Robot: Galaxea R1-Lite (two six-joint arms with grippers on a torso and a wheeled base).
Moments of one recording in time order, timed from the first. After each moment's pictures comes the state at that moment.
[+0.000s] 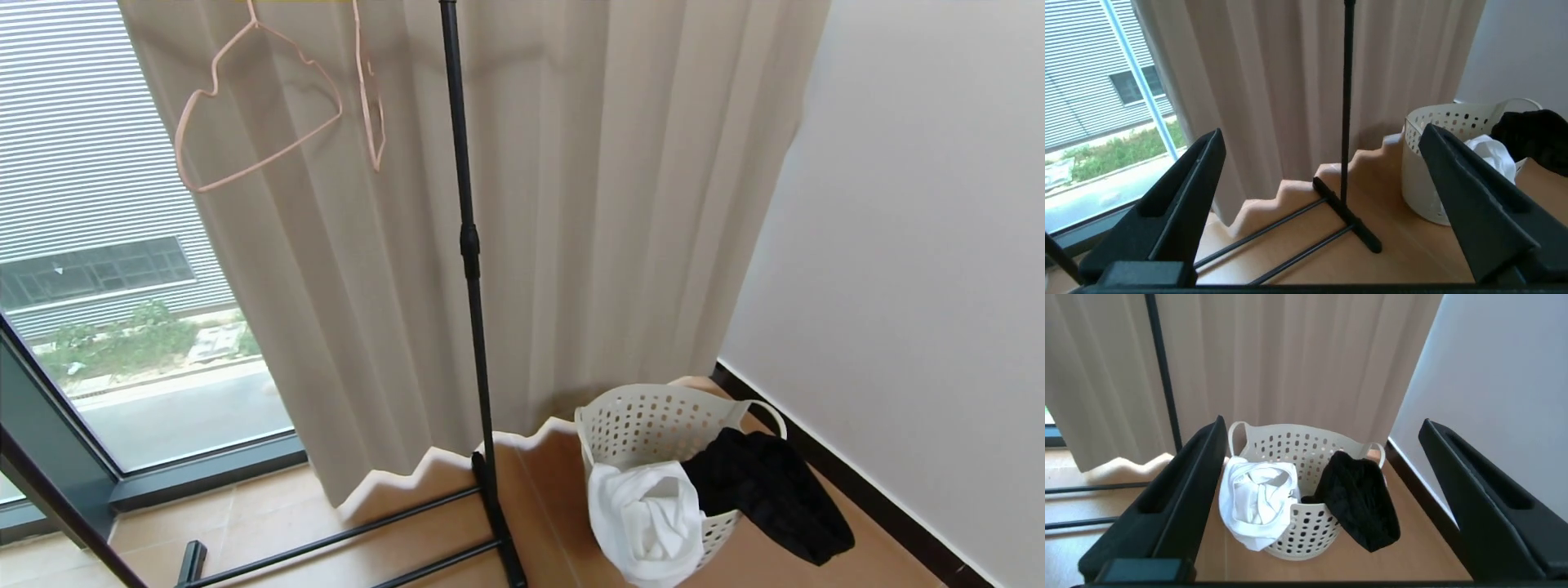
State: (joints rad) left arm -0.01 0.01 0.00 -0.05 -0.17 0.06; right arm 0.00 0.00 0.00 -0.04 0.13 -0.07
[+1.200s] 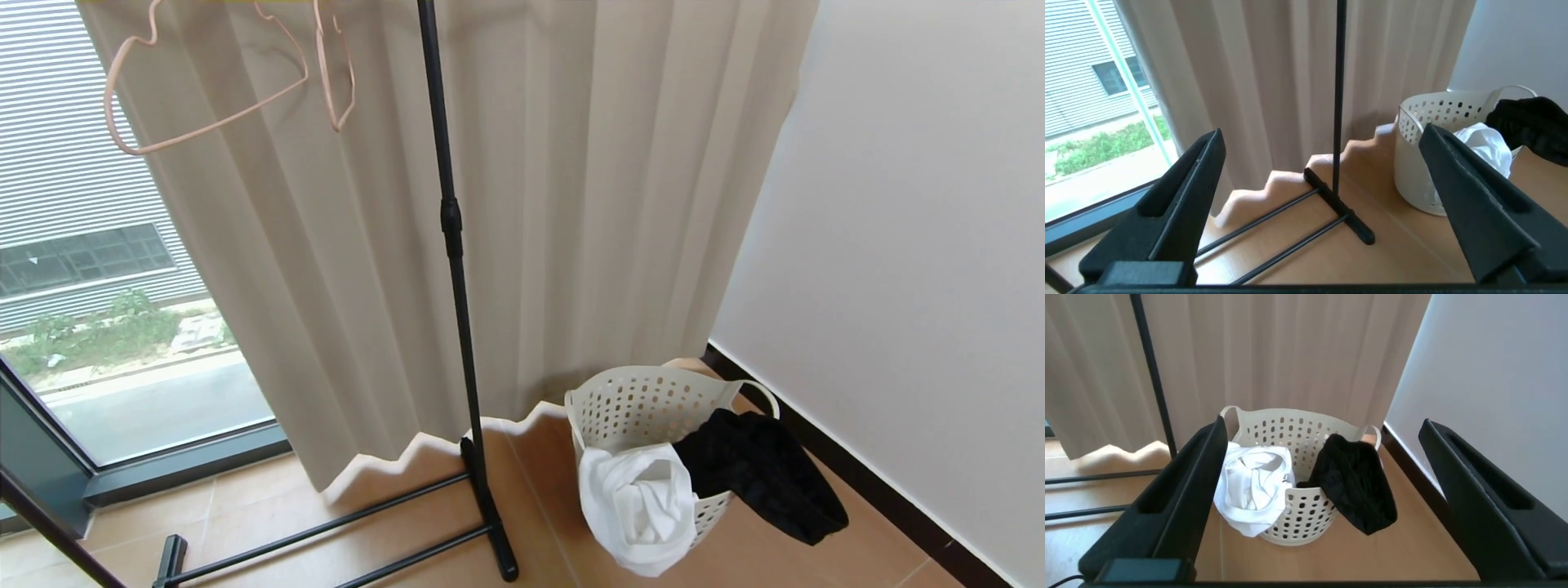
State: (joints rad) left arm -0.01 0.01 0.00 -0.04 -0.17 0.05; right arm 0.00 0.00 0.00 -0.04 0.13 -0.06
